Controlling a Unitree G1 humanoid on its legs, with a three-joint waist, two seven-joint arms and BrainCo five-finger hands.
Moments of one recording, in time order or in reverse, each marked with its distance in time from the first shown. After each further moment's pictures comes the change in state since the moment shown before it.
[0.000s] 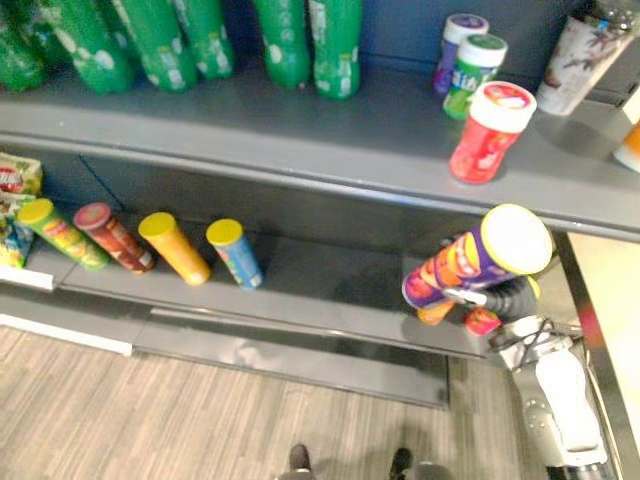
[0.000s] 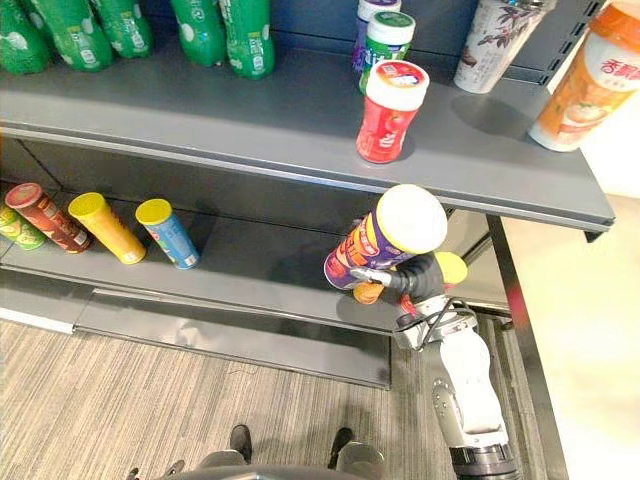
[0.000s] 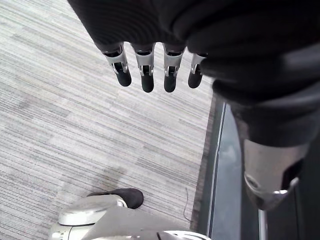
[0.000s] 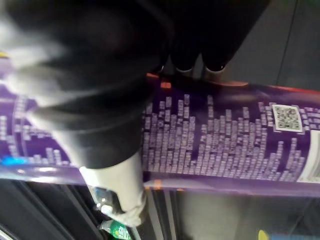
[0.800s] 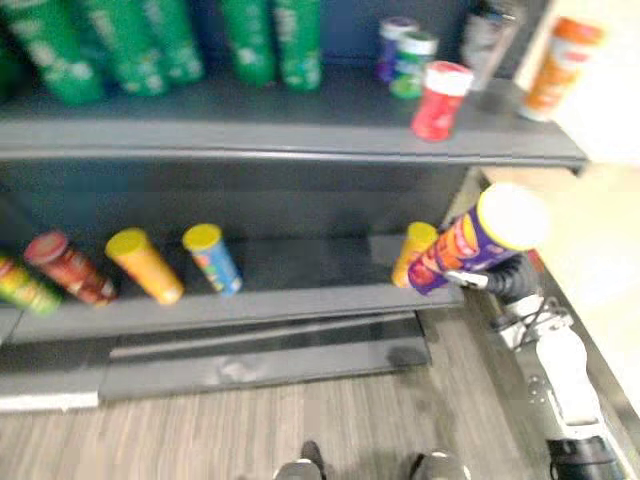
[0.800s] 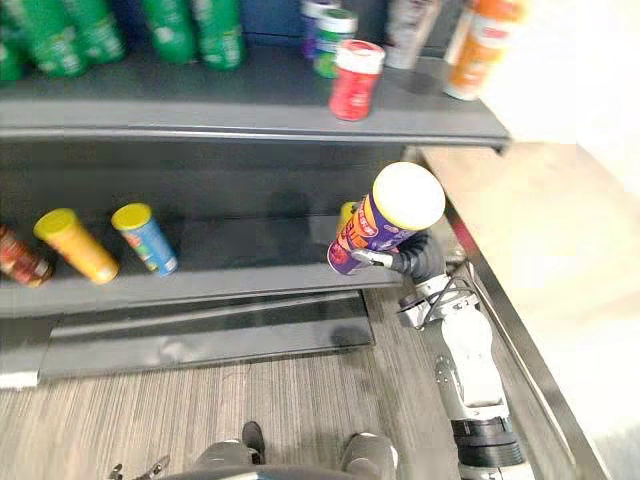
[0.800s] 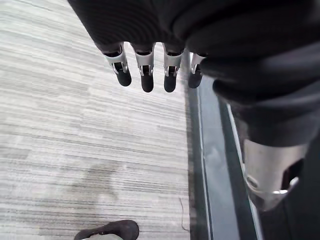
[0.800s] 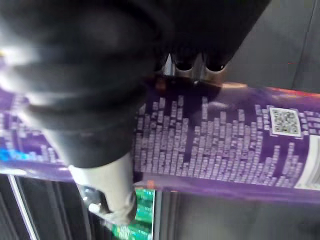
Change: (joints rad) left arm -0.014 0.049 0.038 -0.037 0.028 0.048 0.002; right arm -0.124 -0.028 -0.006 0.071 -0.021 -0.003 -0.023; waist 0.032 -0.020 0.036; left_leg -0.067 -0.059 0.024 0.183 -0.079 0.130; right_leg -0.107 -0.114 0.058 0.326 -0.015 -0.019
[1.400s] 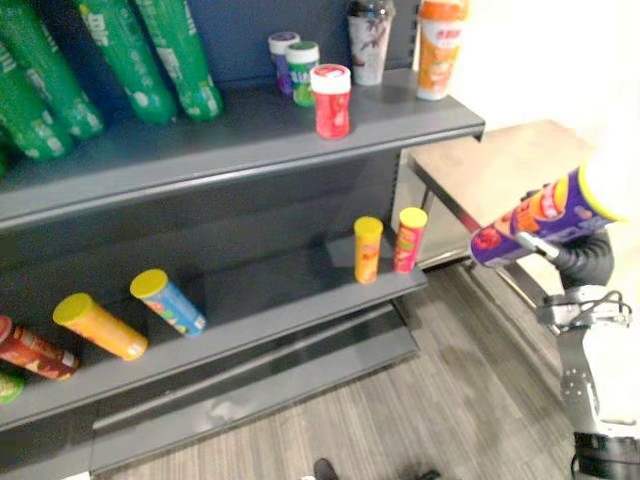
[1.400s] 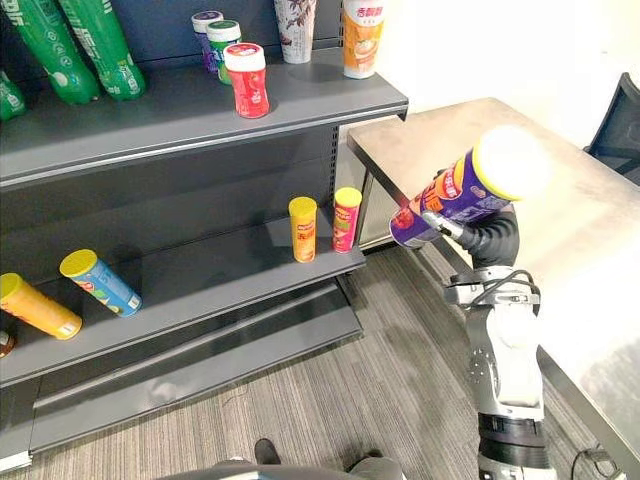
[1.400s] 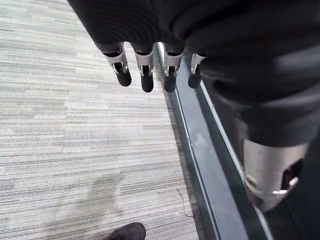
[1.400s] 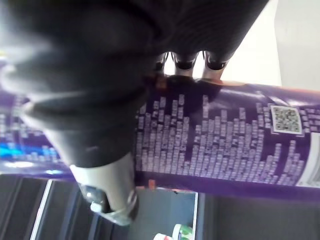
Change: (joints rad) left arm 0.044 -0.068 0.024 0.056 0.015 -0.025 0.018; right arm -0.003 -0.011 -0.229 -0.023 0.001 0.044 -0.139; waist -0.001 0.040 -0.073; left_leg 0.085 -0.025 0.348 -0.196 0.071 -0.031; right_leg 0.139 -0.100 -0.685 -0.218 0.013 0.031
